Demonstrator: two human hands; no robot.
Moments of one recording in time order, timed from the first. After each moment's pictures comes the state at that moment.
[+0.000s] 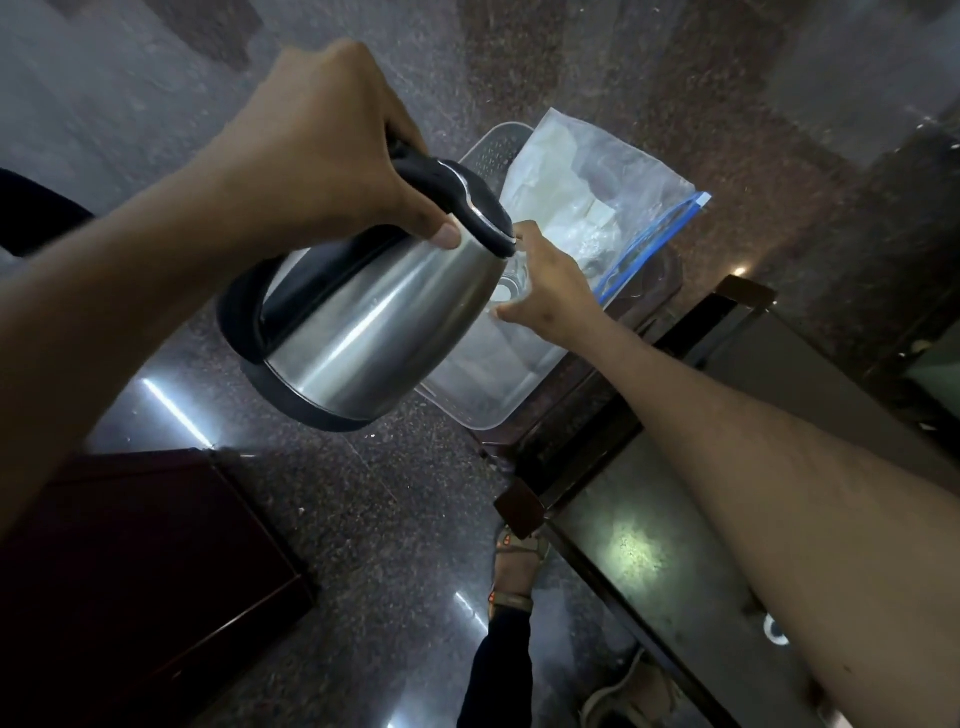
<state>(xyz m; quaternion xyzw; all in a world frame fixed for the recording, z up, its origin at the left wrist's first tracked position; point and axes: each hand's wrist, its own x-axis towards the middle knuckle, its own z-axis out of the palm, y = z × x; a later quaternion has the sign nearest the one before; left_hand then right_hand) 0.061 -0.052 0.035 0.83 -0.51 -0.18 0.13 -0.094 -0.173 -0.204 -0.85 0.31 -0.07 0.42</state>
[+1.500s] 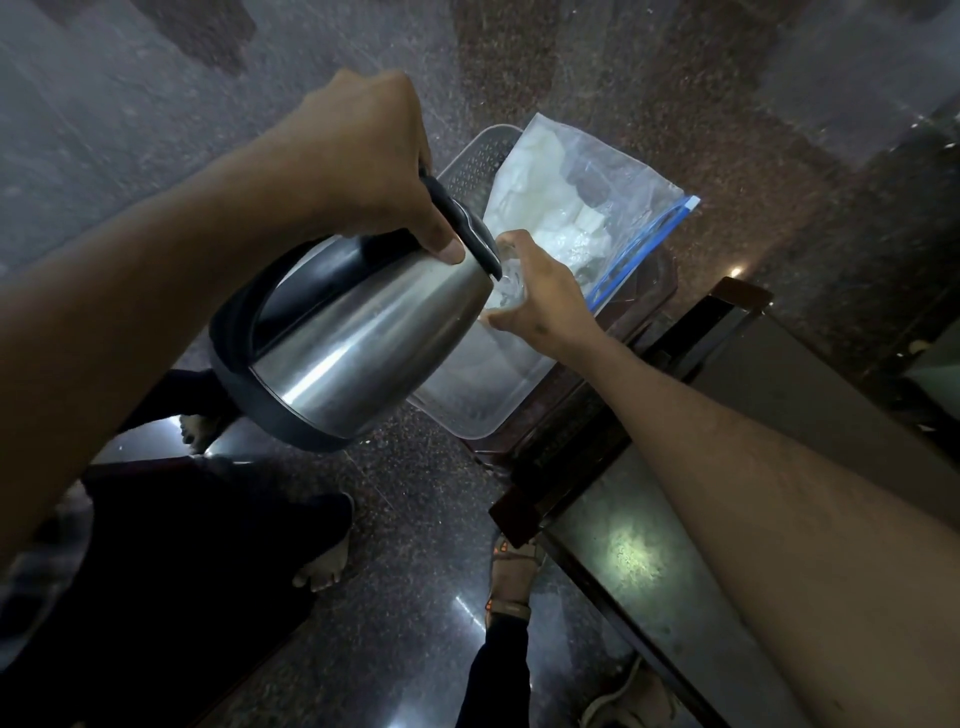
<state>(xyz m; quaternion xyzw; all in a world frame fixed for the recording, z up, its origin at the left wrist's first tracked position) 0.058 -0.090 0.016 0.84 -0.50 -0.23 0.02 -0.099 -0.170 -0.207 -0.82 0.32 -0.09 0.46</state>
